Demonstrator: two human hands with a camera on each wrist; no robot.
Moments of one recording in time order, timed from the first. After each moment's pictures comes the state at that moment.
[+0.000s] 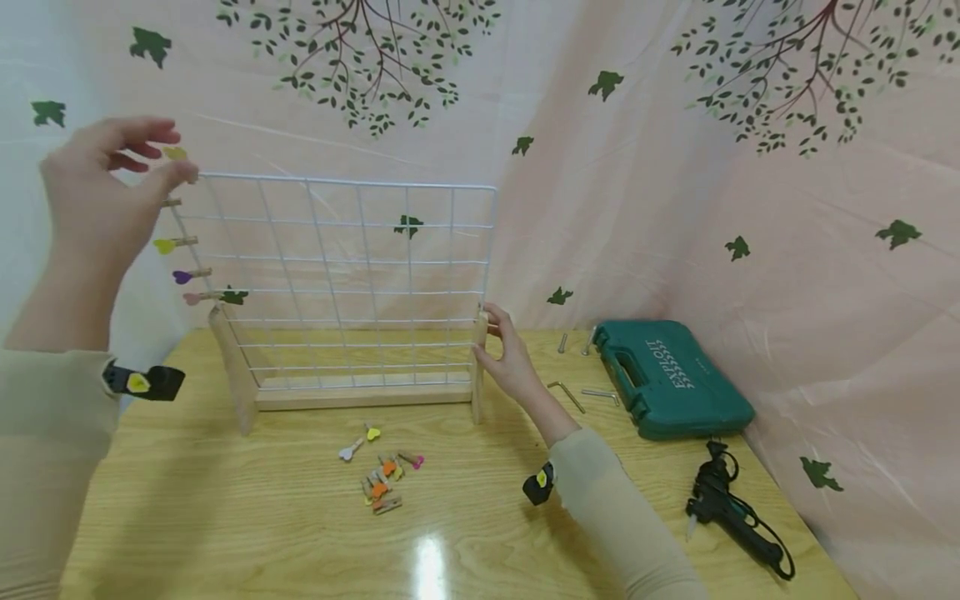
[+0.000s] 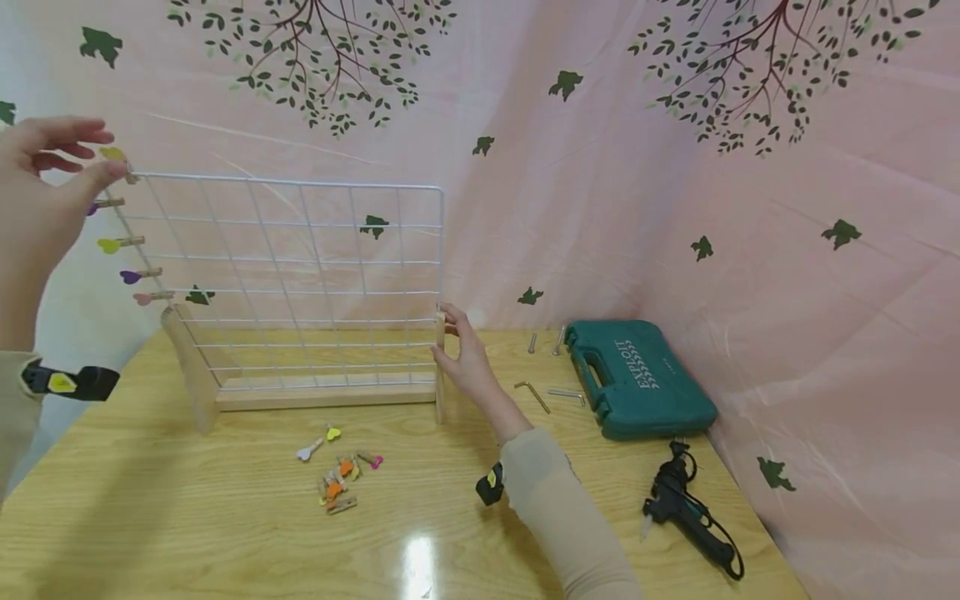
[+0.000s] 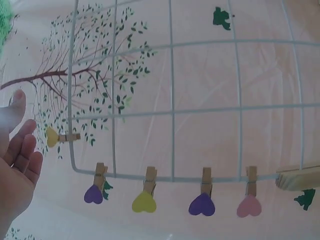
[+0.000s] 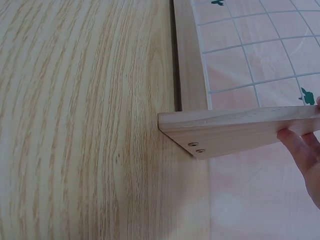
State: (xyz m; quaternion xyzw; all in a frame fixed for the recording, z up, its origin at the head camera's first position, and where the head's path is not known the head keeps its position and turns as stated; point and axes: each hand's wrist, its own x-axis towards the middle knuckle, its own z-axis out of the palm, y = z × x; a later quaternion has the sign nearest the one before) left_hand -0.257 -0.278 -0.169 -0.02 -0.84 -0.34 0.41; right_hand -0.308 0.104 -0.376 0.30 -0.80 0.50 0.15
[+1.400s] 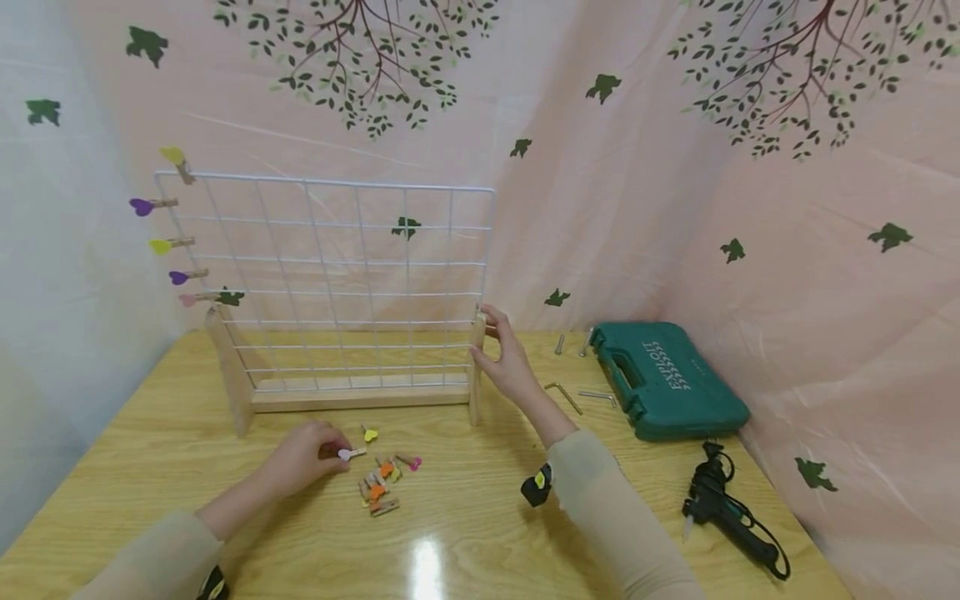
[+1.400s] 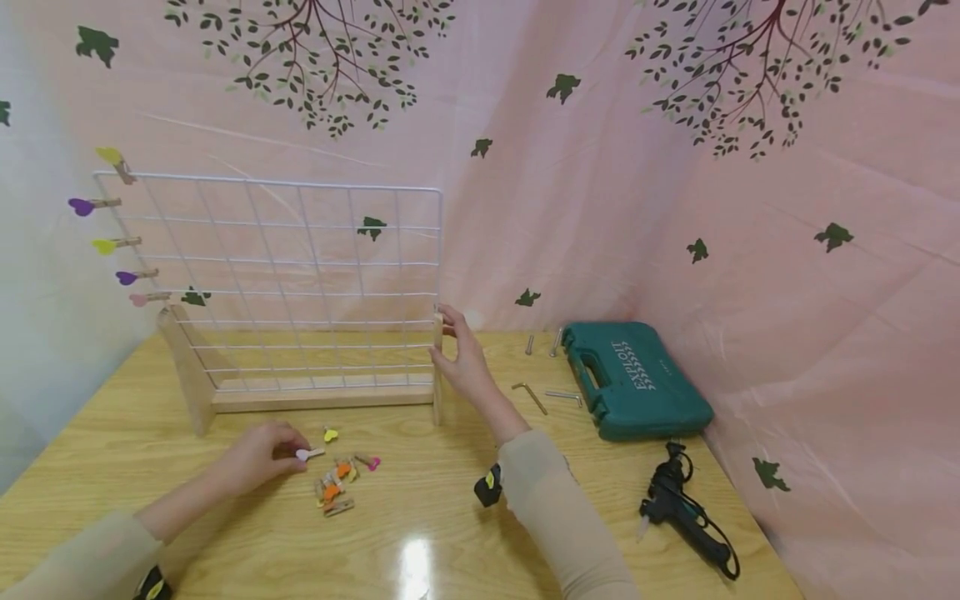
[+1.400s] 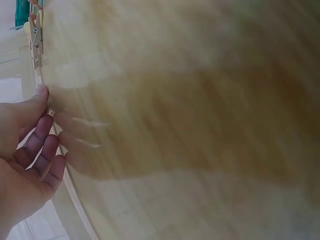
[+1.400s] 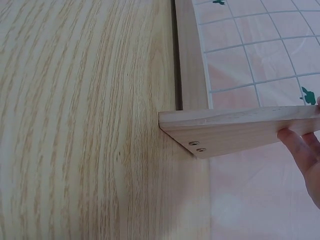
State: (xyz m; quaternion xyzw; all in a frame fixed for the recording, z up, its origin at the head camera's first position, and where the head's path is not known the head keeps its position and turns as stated) left_hand -0.229 -0.215 -0.468 -0.24 -0.94 -0.26 0.06; right_hand -0.303 0.102 -0.373 0.27 -0.81 0.50 0.14
